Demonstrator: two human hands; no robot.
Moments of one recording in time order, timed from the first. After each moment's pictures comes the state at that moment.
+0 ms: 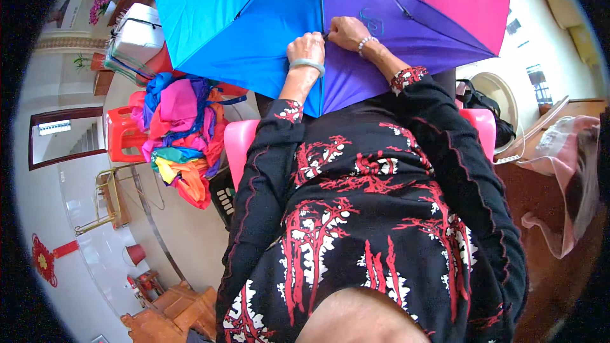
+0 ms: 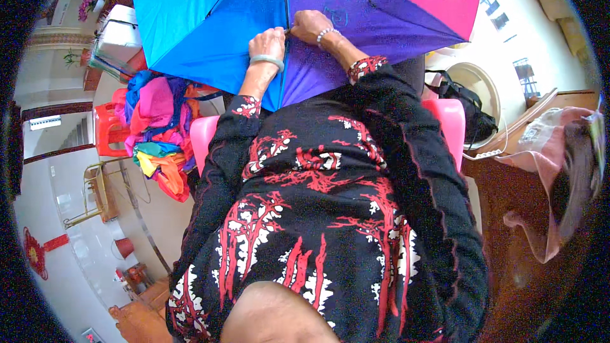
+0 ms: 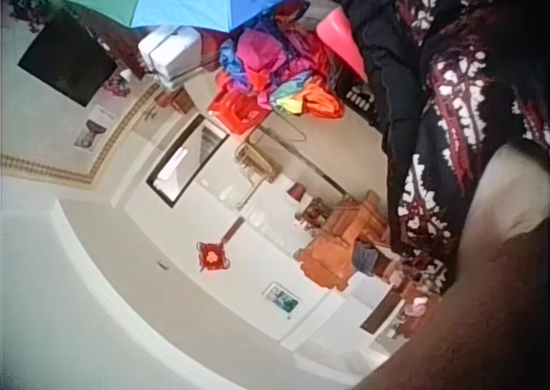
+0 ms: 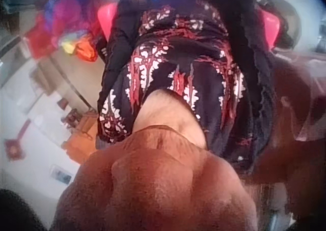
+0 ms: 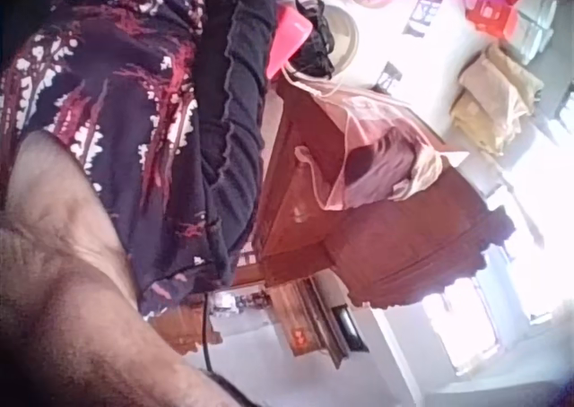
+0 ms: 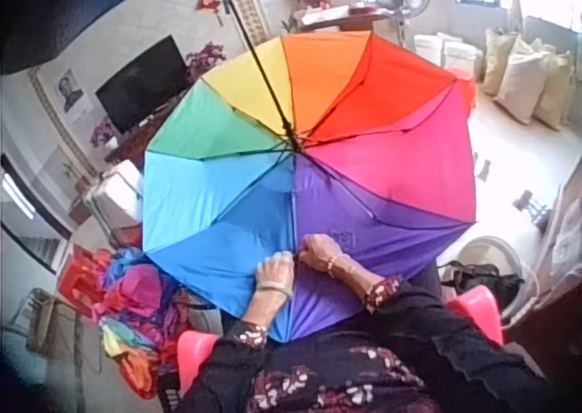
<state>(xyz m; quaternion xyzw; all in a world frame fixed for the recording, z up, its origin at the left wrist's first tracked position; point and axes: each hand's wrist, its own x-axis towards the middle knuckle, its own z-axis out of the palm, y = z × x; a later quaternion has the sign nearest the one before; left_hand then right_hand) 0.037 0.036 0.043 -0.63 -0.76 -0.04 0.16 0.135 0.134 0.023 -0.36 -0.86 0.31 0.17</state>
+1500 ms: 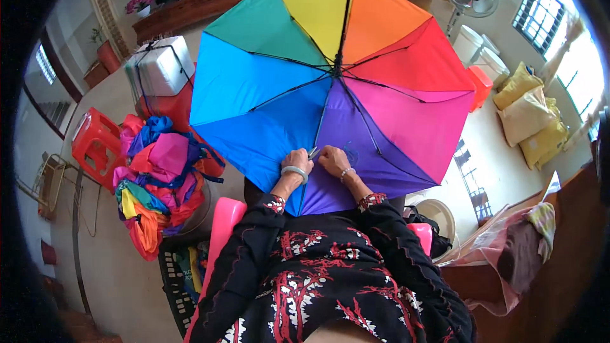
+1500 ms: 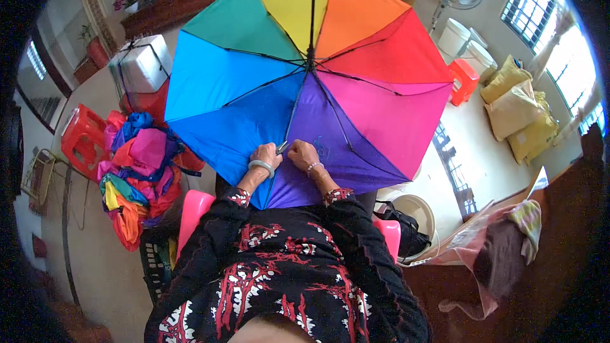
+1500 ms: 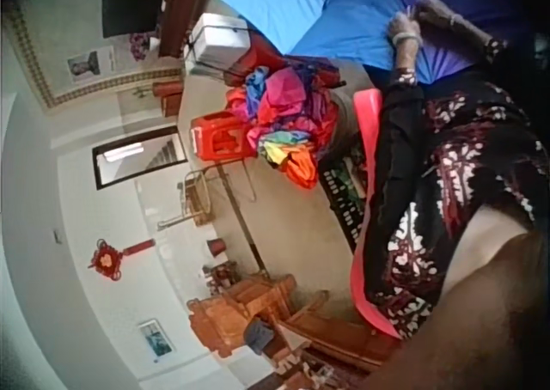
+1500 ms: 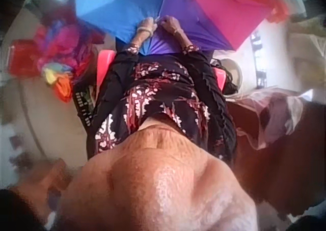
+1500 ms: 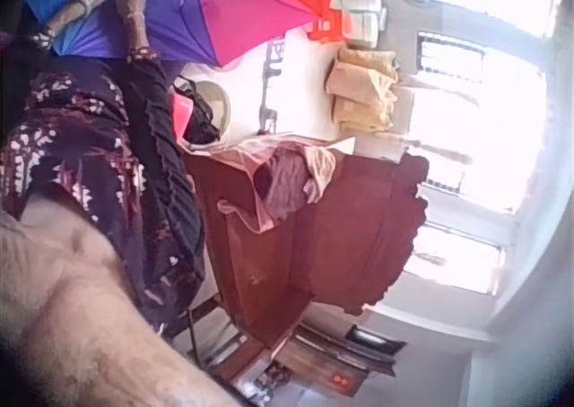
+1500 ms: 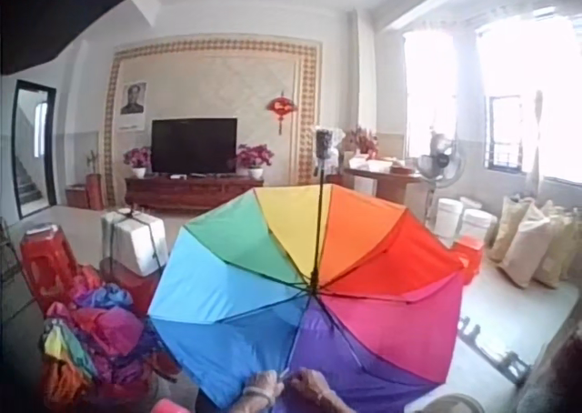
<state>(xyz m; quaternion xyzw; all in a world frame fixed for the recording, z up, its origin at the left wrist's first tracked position) 0.045 0.037 0.060 -0.47 -0.86 -0.18 -0.10 0.151 0.131 0.018 -0.33 -0.86 0.31 0.25</state>
